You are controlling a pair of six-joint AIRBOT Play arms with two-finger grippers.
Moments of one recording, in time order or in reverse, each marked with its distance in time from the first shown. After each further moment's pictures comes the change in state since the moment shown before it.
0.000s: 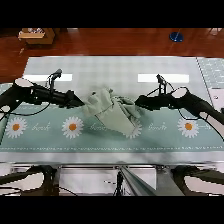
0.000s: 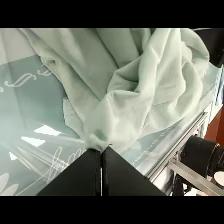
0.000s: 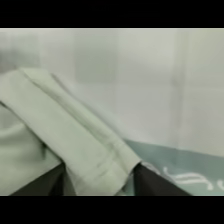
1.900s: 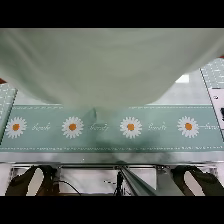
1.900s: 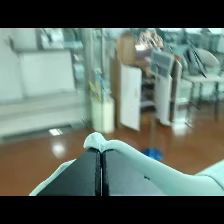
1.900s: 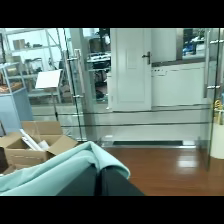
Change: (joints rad) left arm 0.367 0.733 0.861 0.070 0.181 -0.108; right arm -0.359 0.661 0.918 -0.316 0.169 0.132
